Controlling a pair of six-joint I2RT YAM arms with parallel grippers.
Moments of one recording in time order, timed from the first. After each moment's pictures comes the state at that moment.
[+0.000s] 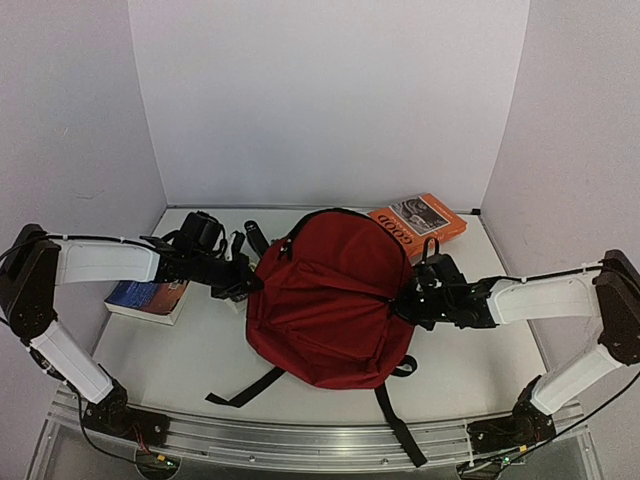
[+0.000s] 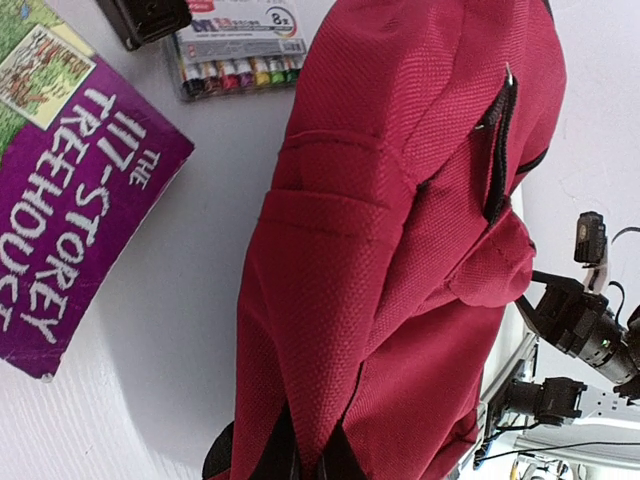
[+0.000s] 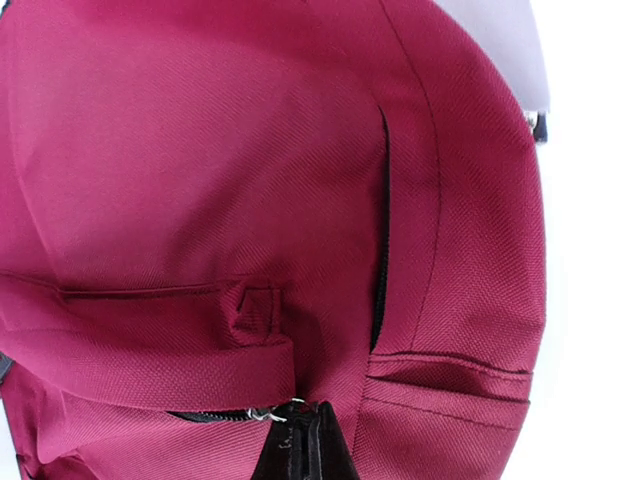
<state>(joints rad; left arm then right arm) -0.58 1.55 0.91 -0.13 0.39 -0.73 0.73 1.47 0.70 -0.02 0.13 1.00</state>
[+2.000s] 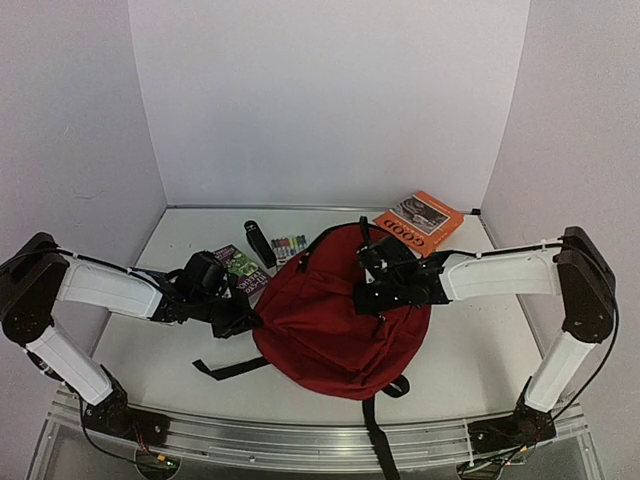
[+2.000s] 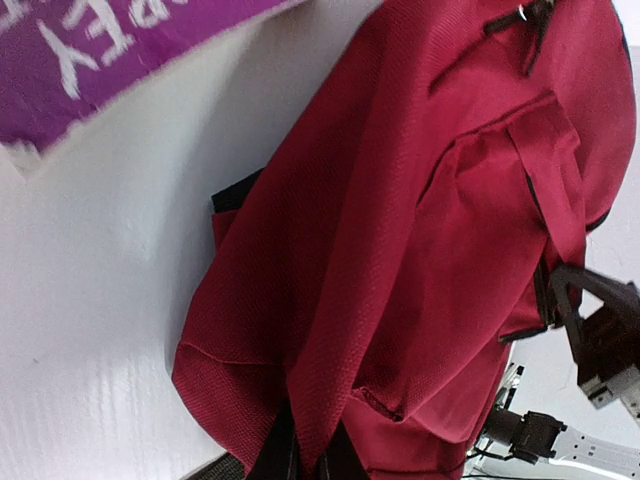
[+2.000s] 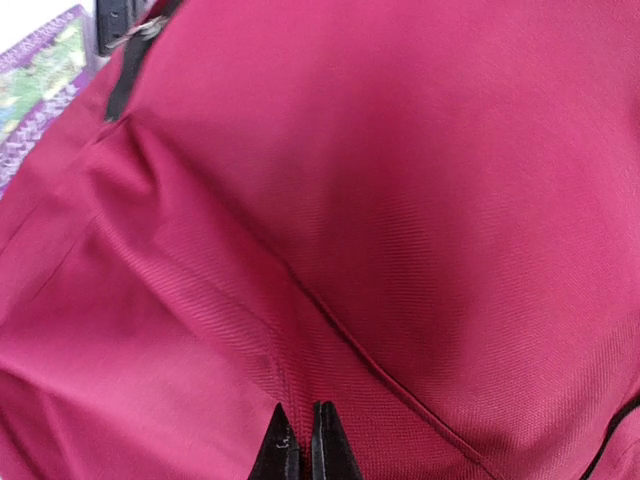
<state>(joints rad) -0.71 1.52 0.65 0.06 0.29 -1.08 0.88 1.74 1.10 -0.26 0.22 0.51</state>
